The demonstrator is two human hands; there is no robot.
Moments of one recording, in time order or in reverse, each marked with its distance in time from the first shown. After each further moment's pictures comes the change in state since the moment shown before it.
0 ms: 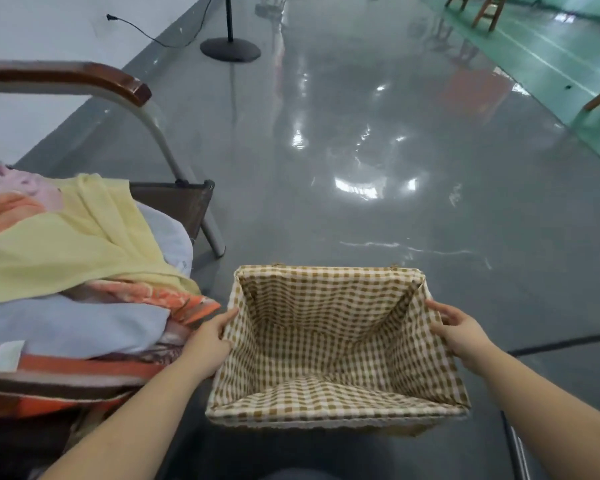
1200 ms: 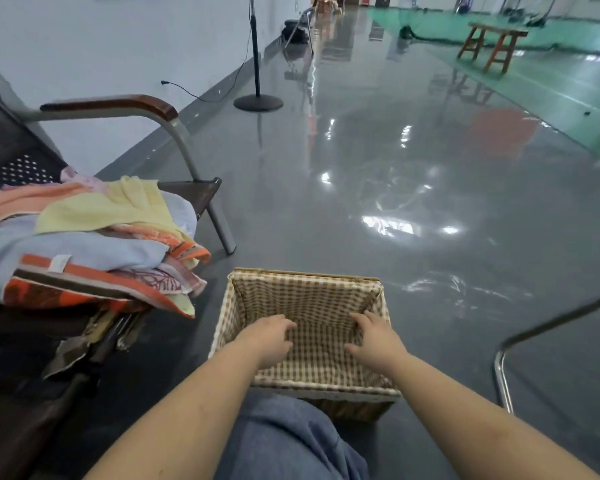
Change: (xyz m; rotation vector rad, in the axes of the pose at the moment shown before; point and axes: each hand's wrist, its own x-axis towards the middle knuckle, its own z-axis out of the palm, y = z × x) left_hand -0.131 0.068 0.133 0.687 -0.155 0.177; right_hand -0.077 0.083 0.039 -0.877 -0.224 -0.526
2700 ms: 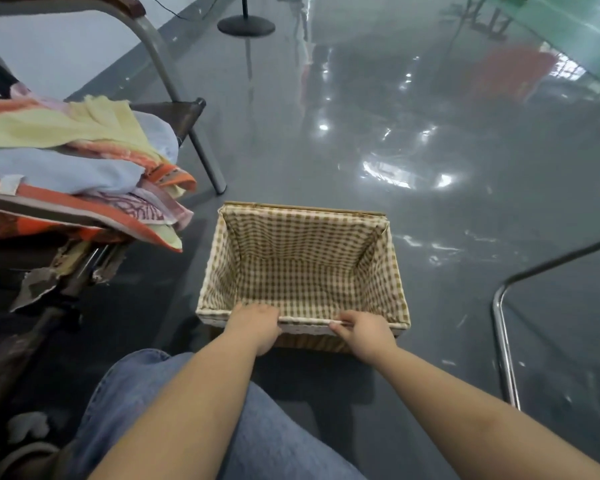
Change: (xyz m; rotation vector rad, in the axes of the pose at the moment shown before) left_hand 0.008 -0.037 0.088 0.335 -0.129 -0.048; right_hand -0.024 0.014 0.097 0.103 -0.044 0.048
